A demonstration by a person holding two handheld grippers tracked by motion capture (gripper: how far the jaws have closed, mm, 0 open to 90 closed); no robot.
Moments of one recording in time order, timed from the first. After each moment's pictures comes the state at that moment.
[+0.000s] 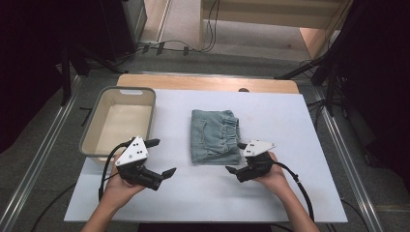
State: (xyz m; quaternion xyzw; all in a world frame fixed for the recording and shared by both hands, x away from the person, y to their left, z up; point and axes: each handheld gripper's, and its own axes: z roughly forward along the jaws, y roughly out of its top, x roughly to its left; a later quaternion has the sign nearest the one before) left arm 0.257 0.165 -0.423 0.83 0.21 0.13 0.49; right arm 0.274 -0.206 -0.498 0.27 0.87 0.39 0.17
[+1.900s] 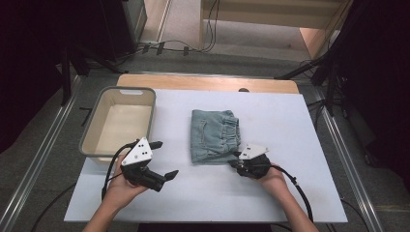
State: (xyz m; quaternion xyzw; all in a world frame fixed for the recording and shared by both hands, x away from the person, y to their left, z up) left arm 0.260 0.160 -0.431 0.85 0.21 0.12 0.48; right arm 0.275 -0.204 -0.518 0.29 0.87 0.34 0.19
